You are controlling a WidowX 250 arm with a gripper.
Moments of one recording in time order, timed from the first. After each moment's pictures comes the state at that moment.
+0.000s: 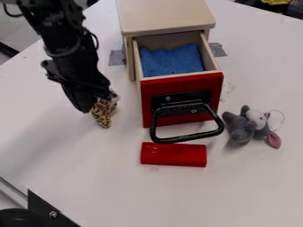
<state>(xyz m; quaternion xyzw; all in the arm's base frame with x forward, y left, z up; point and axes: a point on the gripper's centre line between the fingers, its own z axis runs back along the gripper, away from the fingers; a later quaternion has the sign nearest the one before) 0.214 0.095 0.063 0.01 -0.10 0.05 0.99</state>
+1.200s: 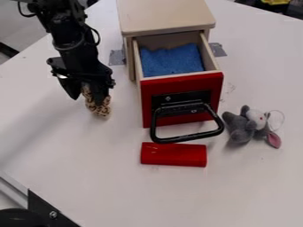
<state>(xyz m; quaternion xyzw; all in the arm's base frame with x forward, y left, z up) 0.246 0.127 0.030 0.00 -0.08 0.12 0.99</state>
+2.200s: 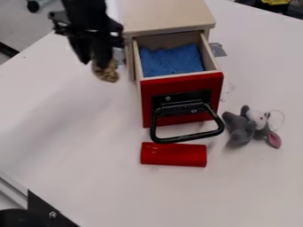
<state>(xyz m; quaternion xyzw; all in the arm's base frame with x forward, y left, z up) 0.258 0.089 0.108 0.01 -0.10 0.08 0.99</state>
